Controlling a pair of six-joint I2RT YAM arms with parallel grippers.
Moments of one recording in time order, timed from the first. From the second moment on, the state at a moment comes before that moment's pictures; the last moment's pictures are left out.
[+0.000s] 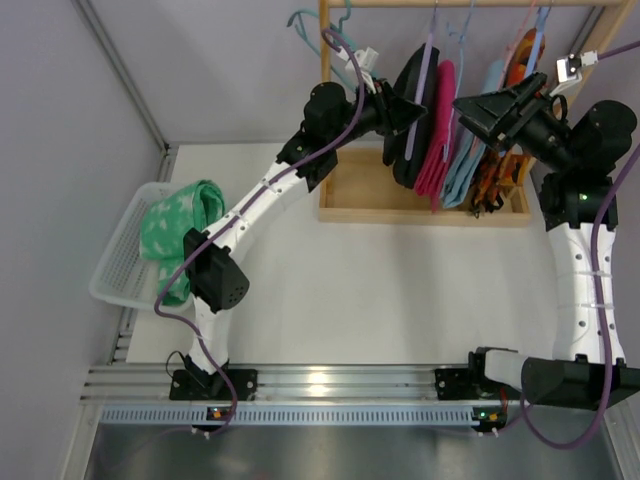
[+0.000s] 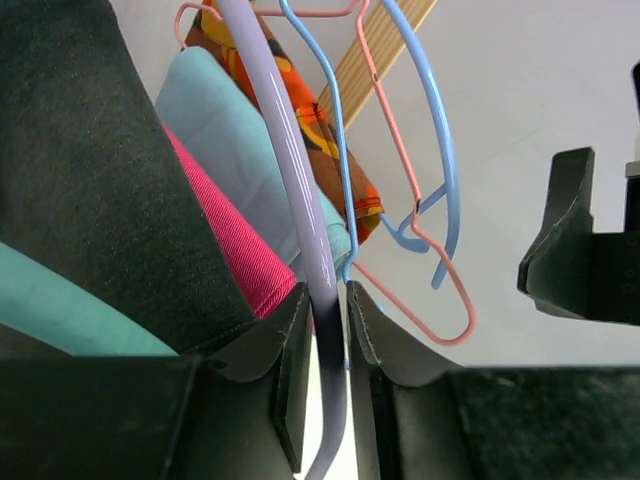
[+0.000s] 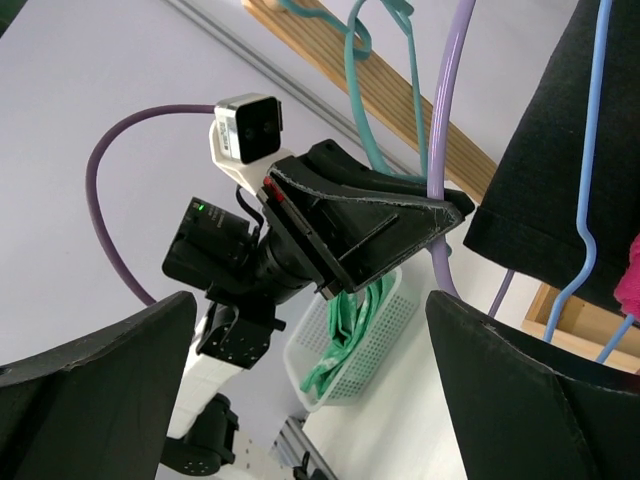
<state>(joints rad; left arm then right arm) -0.69 2.03 2.14 0.05 0.35 -0.61 -0.10 1.22 1.53 -0.13 -0.81 1.01</state>
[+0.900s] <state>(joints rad) -0.68 2.12 2.18 0.20 0.40 -0.80 -0.13 1.20 1.50 -0.12 -0.86 1.01</state>
